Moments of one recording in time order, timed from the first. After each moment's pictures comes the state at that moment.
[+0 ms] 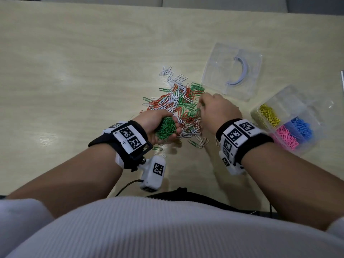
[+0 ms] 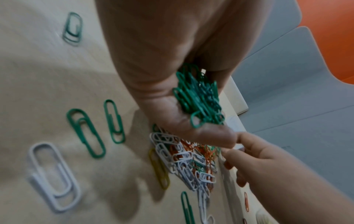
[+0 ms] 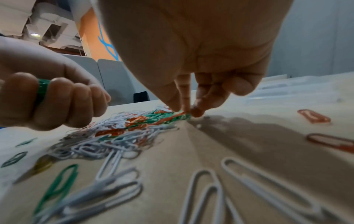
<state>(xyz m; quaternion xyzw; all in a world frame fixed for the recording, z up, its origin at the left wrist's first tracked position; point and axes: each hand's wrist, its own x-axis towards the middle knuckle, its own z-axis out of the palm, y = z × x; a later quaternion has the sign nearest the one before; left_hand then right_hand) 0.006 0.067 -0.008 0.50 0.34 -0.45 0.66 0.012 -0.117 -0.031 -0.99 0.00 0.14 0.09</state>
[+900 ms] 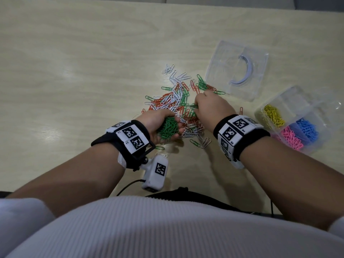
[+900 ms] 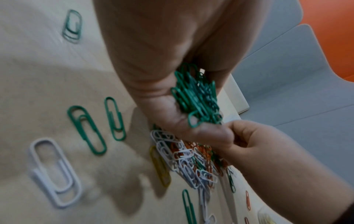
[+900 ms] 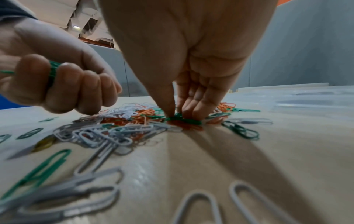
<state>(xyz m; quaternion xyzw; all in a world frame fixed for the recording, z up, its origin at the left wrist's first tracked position) 0.007 0.066 -0.012 0.51 0.34 -0.45 0.65 0.025 -0.105 -0.039 -0.98 -0.09 0.16 0.10</state>
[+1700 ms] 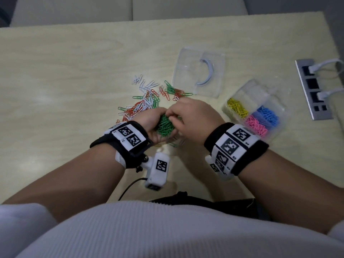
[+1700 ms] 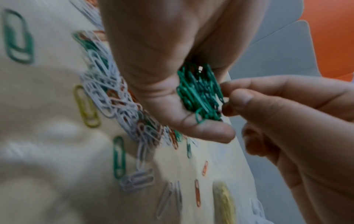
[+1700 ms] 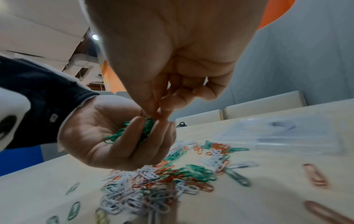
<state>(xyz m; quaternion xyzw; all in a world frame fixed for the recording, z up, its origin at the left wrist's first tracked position) 0.011 0.006 0.008 0.51 0.30 -0.47 0.66 -0.024 -0.129 0.028 -0.96 -0.14 0.09 0.23</state>
